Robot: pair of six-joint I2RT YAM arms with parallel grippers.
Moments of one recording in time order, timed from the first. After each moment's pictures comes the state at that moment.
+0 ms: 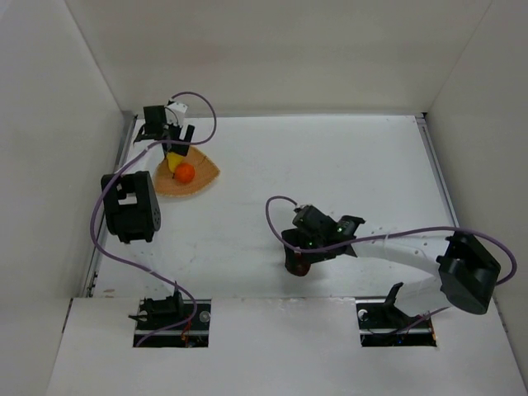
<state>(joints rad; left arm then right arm) 0.08 1.99 1.53 -0.20 0.02 0.41 0.96 1.38 0.82 -0.55 0.02 0.70</state>
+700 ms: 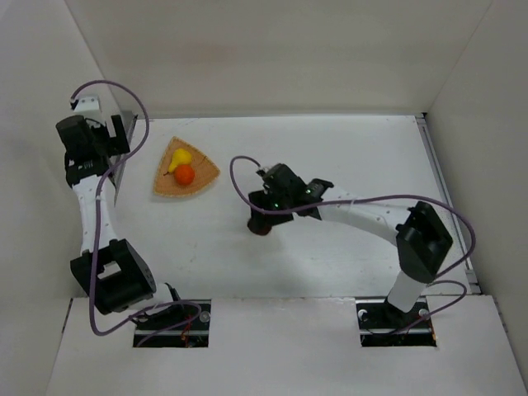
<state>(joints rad) 0.42 1.42 1.30 -0.20 0.07 0.16 0.89 1.69 1.25 -0.50 -0.12 0.56</state>
